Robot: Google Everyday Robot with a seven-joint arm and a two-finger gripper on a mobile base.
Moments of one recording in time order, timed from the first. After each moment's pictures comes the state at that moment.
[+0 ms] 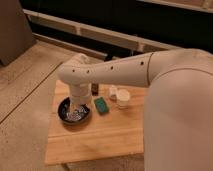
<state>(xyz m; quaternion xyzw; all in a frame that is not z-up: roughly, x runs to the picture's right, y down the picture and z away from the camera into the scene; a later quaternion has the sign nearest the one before) -0.109 0.103 0.703 -0.26 0.23 0.64 0.68</state>
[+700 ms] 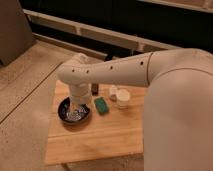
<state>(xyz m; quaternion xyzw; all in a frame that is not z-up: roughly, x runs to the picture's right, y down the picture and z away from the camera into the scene) -0.107 0.099 0.704 -0.25 0.24 0.64 0.69</state>
